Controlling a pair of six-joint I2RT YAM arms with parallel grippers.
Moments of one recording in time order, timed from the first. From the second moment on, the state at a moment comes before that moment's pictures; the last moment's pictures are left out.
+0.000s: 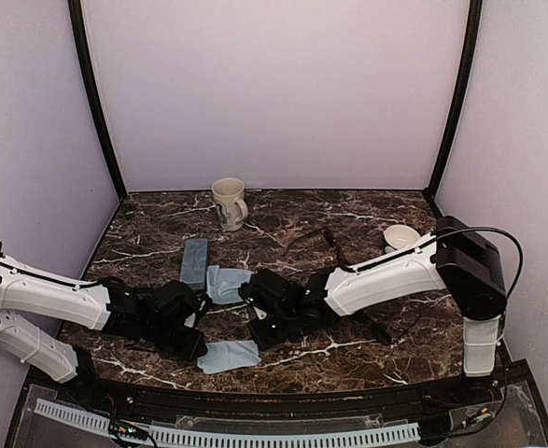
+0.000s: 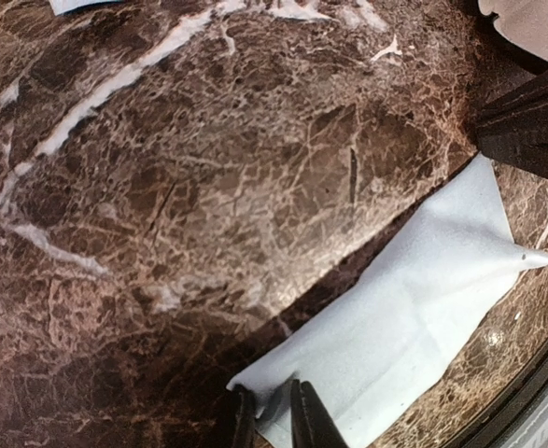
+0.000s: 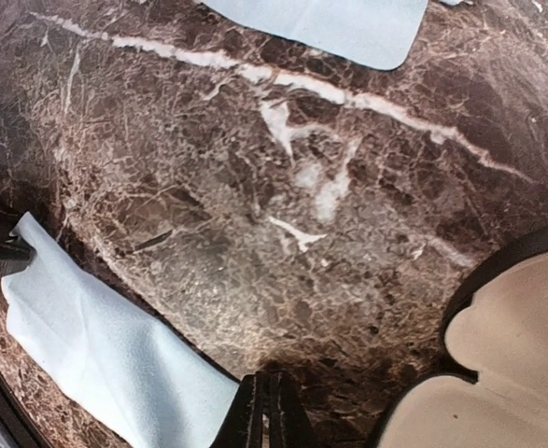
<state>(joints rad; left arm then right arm) -1.02 1.31 0.54 -0.38 -0.02 -0.63 1.22 2.01 1.28 -0.30 0.04 0.53</state>
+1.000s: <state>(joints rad) -1.21 1.20 0.54 -0.49 -0.12 -0.80 1.22 1.92 1.20 -0.24 -0.03 0.54</state>
